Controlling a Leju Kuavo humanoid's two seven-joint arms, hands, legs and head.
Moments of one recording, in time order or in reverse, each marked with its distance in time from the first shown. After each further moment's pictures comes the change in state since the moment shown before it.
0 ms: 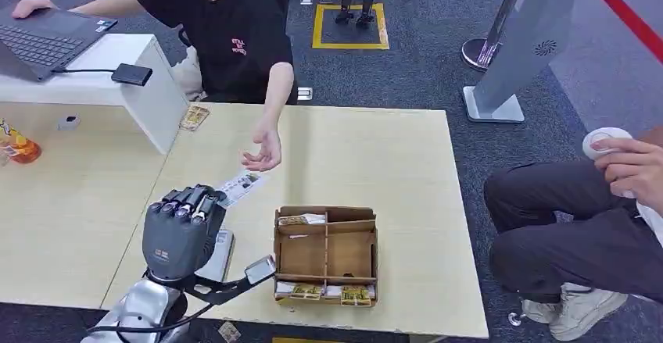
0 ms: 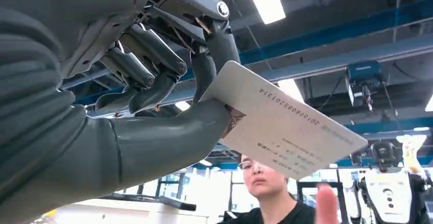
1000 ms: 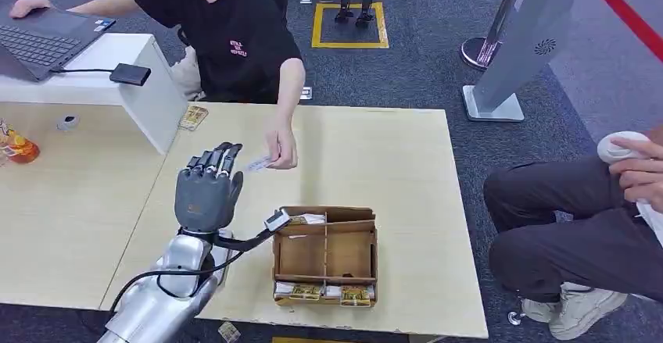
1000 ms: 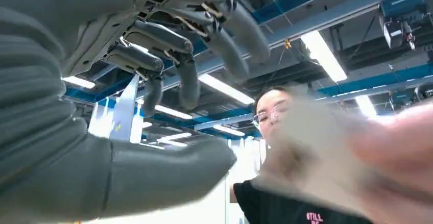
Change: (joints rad) left arm -0.190 -0.171 0.021 0.418 0.000 0.000 0.094; right arm -0.014 0.000 0.082 0.007 0.055 0.007 -0.002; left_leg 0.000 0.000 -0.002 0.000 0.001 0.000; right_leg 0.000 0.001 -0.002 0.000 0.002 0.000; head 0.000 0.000
